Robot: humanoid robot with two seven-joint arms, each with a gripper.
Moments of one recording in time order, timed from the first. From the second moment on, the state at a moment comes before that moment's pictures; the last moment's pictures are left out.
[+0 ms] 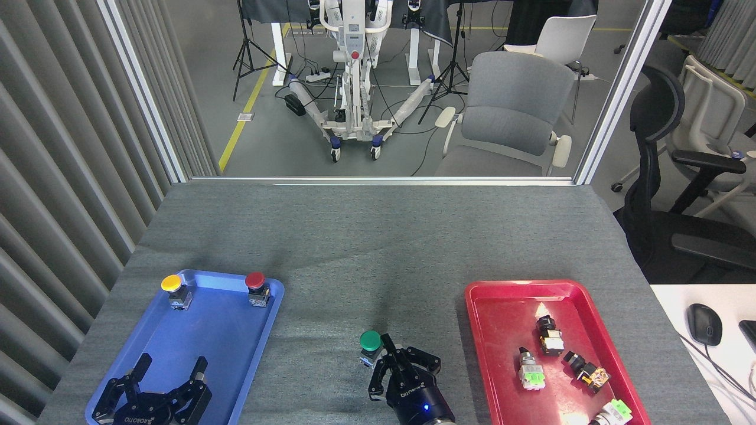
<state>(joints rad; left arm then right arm) 0.19 0.23 0.12 -1.59 -1.24 -0.22 0.13 -0.12 0.15 0.40 -1.17 1.61 0.03 -0.15</state>
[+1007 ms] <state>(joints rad) 0.18 0.23 0.12 -1.58 -1.24 -0.22 0.13 -0.20 0.23 0.45 -1.09 1.61 0.13 -0.21</state>
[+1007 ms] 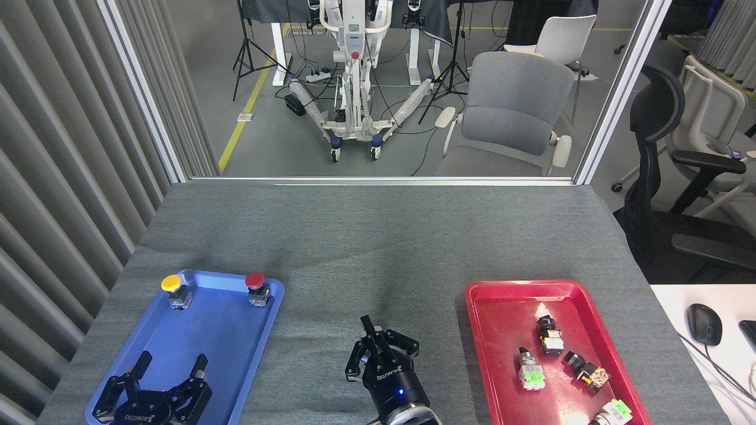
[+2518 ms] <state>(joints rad) 0.09 0.20 0.11 -1.46 -1.24 -0.23 0.15 0.20 -0.01 0.00 -1.53 1.42 0.02 -0.24</state>
